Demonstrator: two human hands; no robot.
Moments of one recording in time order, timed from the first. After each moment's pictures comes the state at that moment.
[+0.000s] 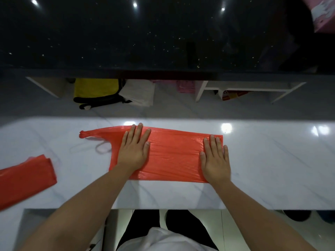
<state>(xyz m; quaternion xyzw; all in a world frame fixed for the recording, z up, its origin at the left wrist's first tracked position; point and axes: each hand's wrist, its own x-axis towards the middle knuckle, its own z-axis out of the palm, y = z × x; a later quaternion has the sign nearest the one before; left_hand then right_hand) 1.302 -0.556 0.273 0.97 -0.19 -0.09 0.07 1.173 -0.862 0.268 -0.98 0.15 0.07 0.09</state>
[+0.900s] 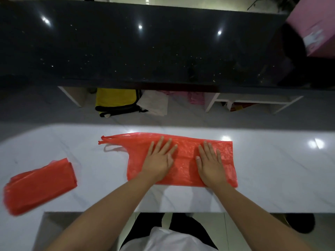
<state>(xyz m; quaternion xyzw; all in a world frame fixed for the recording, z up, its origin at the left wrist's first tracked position) 1.278 -0.573 0.315 0.94 -0.27 -0.16 0.11 1.195 -0.796 0.306 -0.98 0.10 0.10 0.12</state>
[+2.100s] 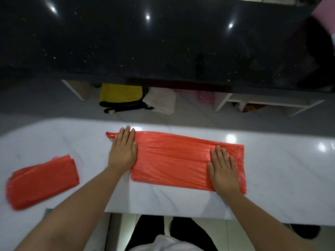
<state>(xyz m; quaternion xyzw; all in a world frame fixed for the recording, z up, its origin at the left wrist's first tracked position) 1.332 -0.451 0.285 0.98 -0.11 -0.08 0.14 1.182 -0.815 0.287 -0.98 0.11 0.13 0.07</state>
